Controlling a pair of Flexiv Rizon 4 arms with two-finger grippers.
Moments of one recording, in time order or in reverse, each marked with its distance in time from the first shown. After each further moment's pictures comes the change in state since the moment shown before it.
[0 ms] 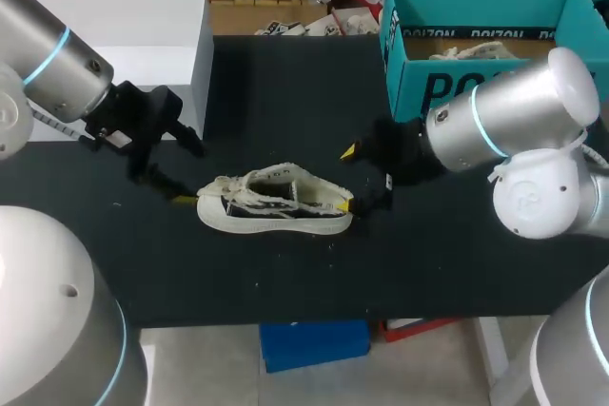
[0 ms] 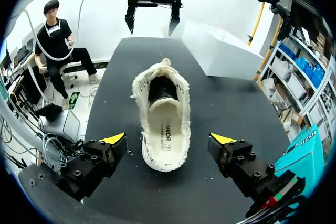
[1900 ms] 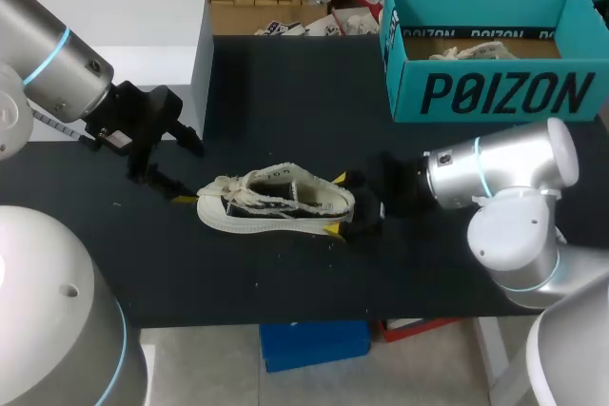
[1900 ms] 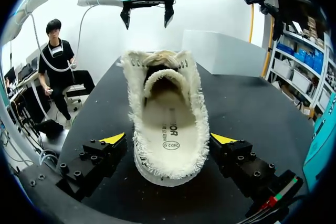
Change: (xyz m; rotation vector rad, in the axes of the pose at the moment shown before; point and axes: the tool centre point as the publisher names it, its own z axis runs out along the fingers) left arm 0.000 0.000 0.000 0.000 0.000 0.000; right arm 0.007 -0.036 0.067 -0.230 0.062 0.088
